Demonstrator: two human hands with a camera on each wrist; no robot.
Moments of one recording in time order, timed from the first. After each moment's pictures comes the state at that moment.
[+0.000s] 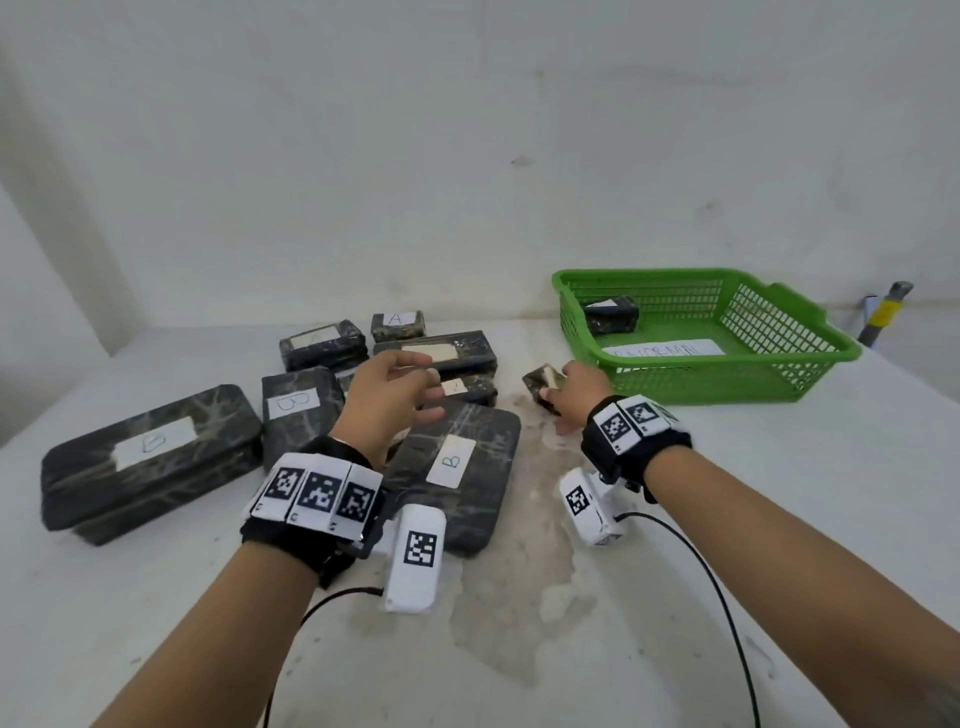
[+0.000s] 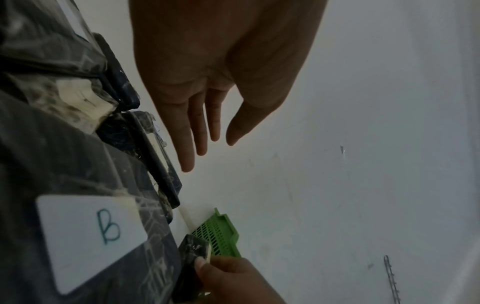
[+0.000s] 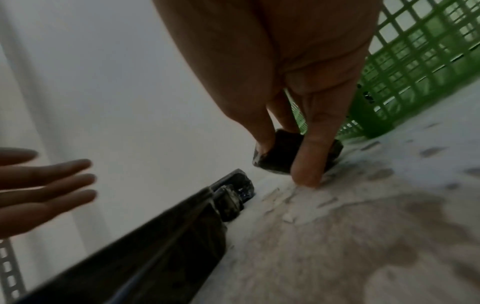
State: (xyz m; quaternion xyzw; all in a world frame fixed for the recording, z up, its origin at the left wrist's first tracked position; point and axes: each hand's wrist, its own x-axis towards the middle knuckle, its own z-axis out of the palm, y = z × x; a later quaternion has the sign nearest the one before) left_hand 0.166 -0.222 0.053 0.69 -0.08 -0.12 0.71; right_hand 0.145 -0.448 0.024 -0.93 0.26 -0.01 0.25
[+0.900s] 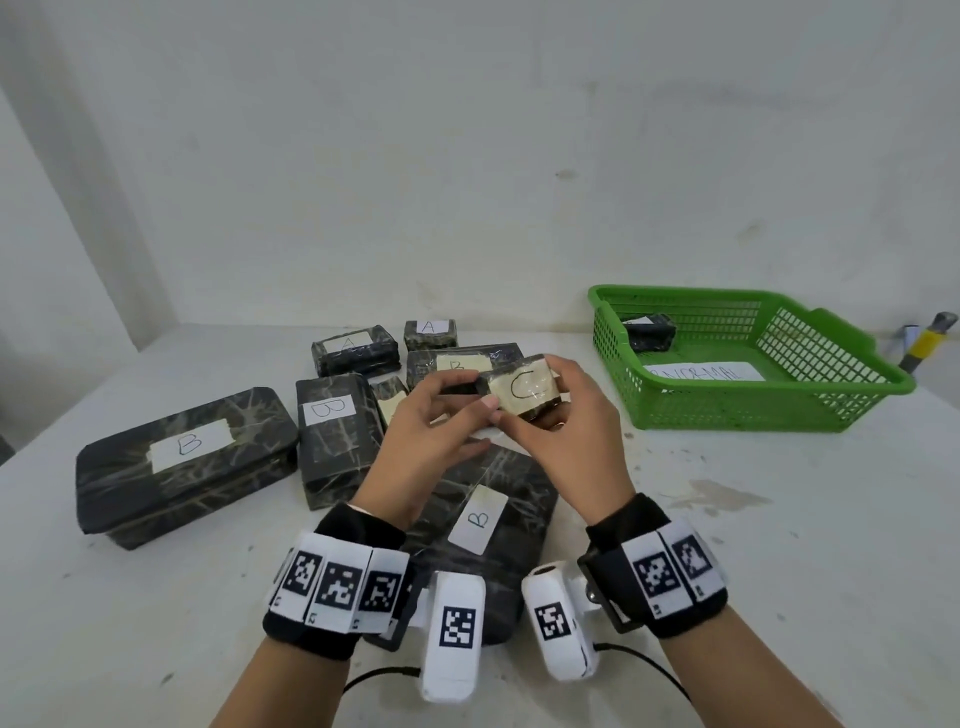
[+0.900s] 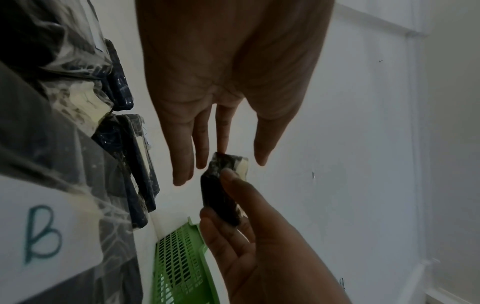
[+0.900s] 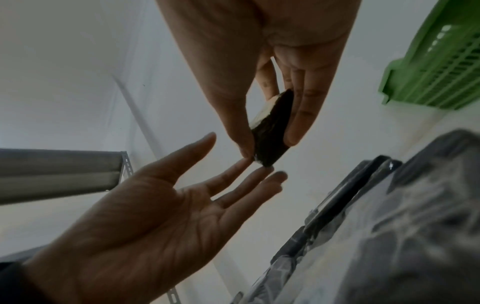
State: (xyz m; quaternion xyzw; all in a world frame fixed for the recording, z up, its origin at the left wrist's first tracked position) left_hand 0.143 -0.202 0.042 0.61 -0.17 -0.14 0.76; right_hand 0.105 -0.352 0.025 -0.83 0.07 -0.32 0.46
